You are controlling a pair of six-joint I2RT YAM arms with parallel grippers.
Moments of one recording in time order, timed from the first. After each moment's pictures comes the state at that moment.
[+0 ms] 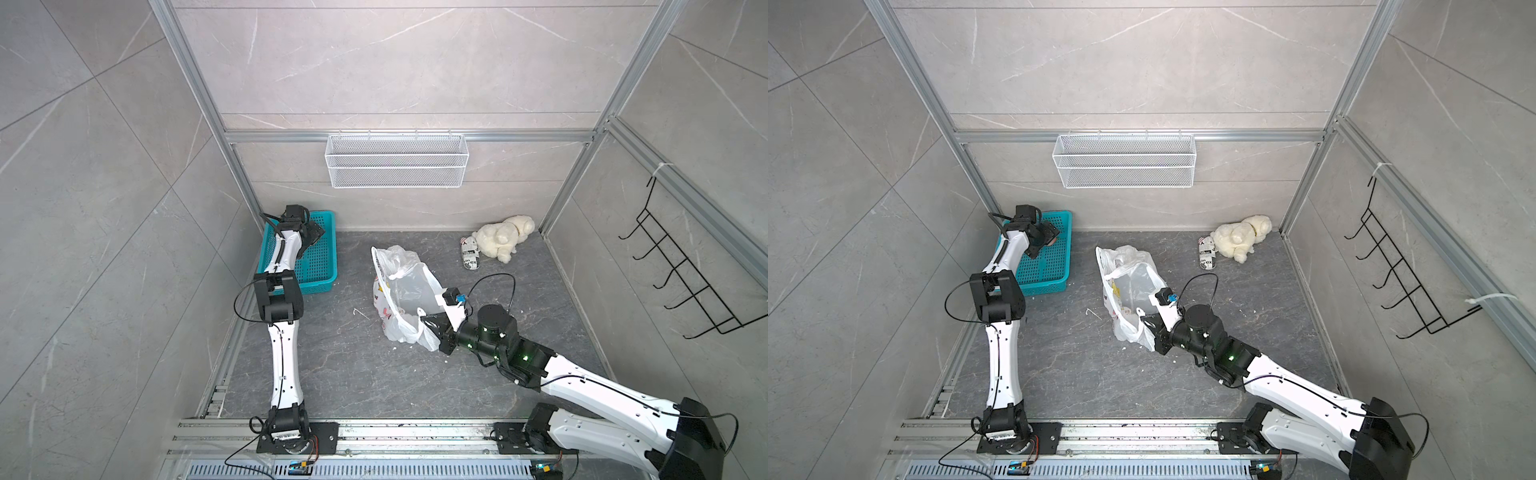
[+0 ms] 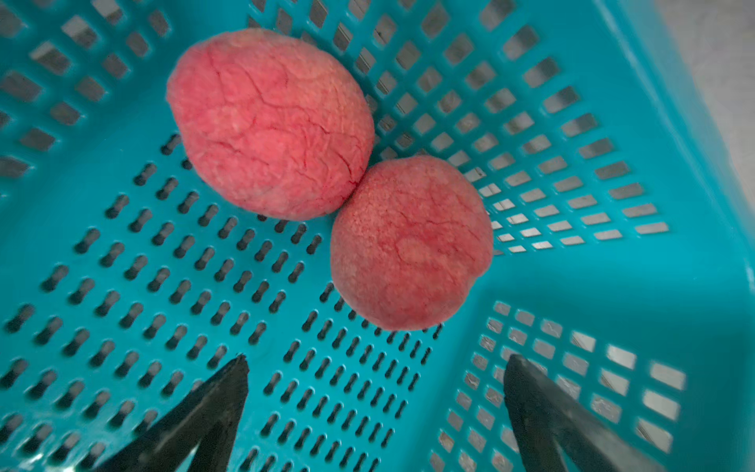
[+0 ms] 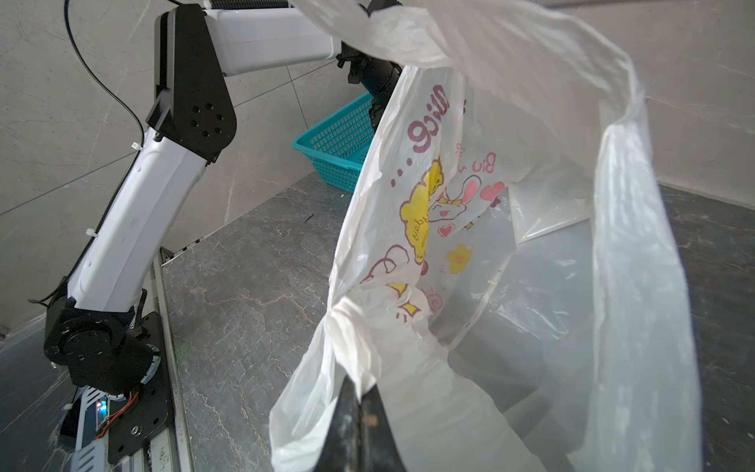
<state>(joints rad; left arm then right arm) 0.08 2.60 2.43 -0.74 0.02 -0.73 0.84 1.02 0.64 0.09 -0.14 0.16</state>
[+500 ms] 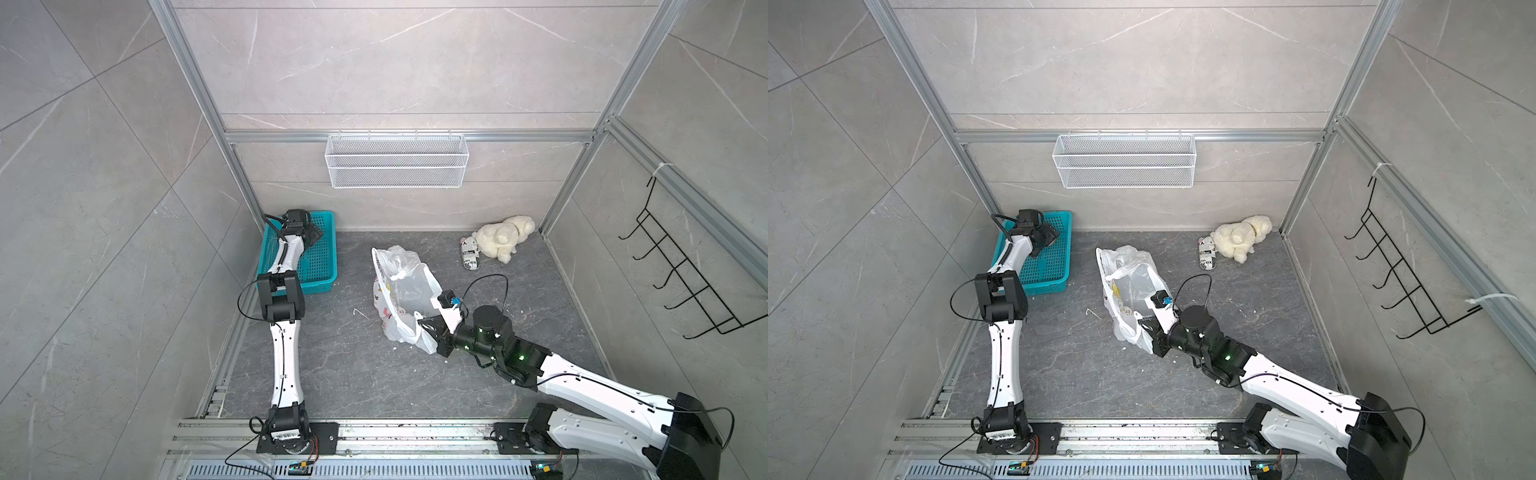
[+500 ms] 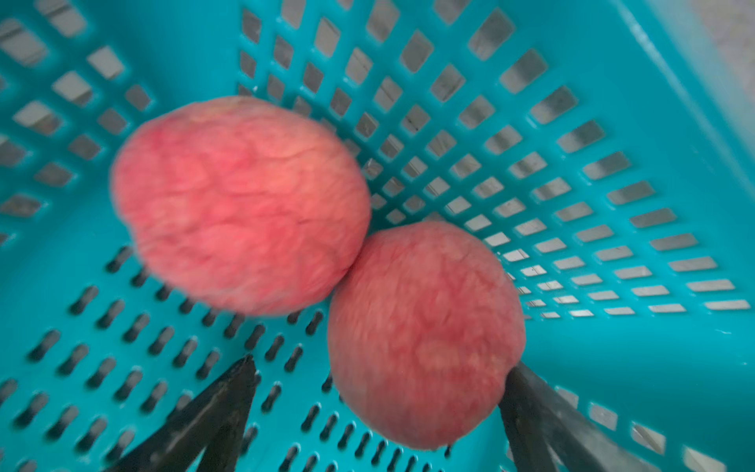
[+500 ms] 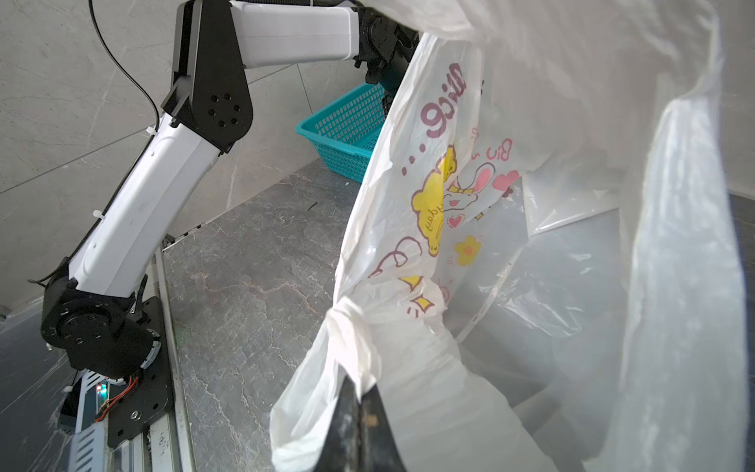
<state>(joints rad) 0.08 2.66 2.44 -0.59 -0.05 -0.67 0.85 1.05 0.64 0.09 -0.15 0.14</state>
